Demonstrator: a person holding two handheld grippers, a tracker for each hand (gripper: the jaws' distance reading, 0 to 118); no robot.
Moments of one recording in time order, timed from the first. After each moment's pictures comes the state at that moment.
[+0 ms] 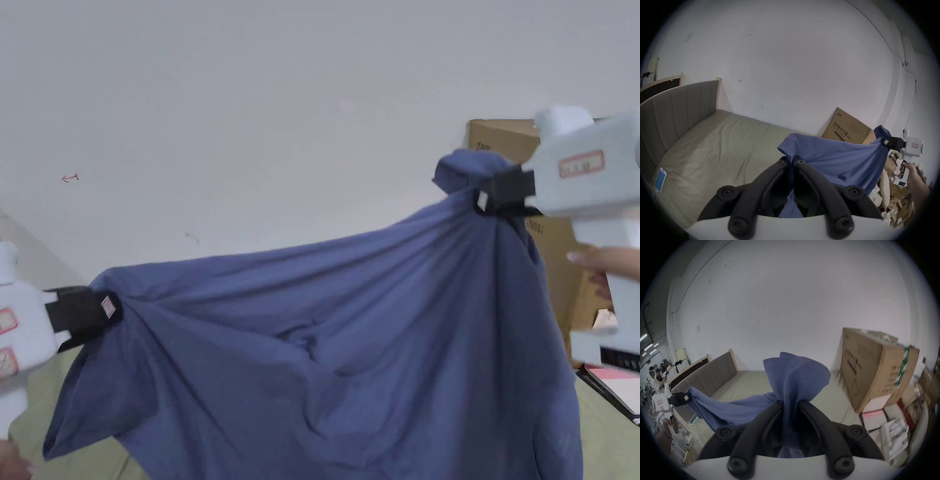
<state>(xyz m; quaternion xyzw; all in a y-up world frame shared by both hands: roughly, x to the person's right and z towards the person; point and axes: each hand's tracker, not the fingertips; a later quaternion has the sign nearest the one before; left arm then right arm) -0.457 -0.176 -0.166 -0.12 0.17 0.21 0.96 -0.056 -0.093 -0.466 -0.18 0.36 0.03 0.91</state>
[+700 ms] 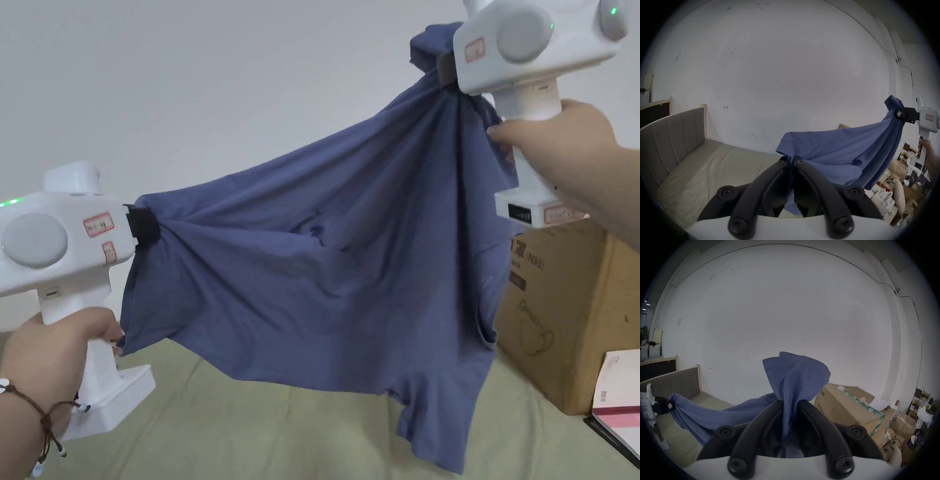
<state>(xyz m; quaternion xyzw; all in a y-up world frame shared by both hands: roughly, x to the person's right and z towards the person) -0.506 -0.155 -0.339 -0.06 0.18 0.13 0.97 -0.158 -0.007 -0.571 -0.02 0.25 0.10 0.96</state>
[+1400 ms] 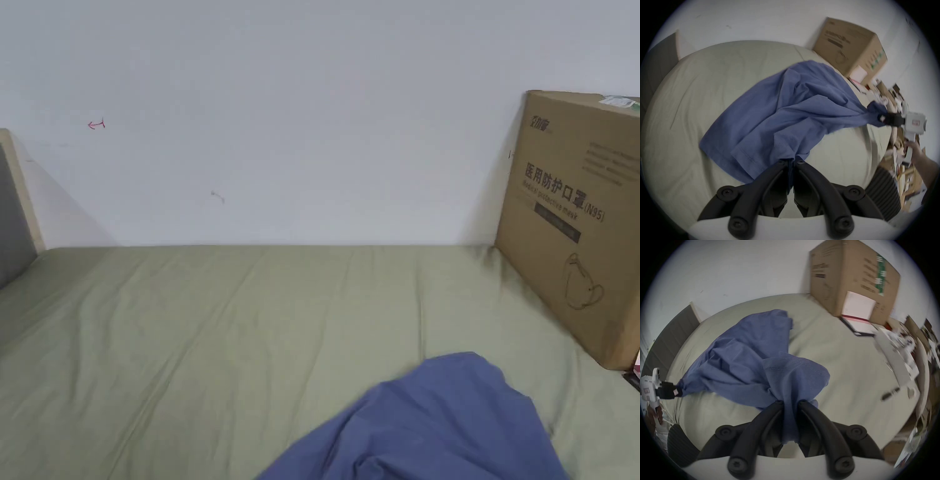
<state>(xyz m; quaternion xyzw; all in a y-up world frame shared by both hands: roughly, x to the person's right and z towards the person) -0.327 -0.470 -0.207 -0.46 0.00 0.15 0.88 0.093 -0.452 -0.410 -0.43 0.21 0.07 0.88</state>
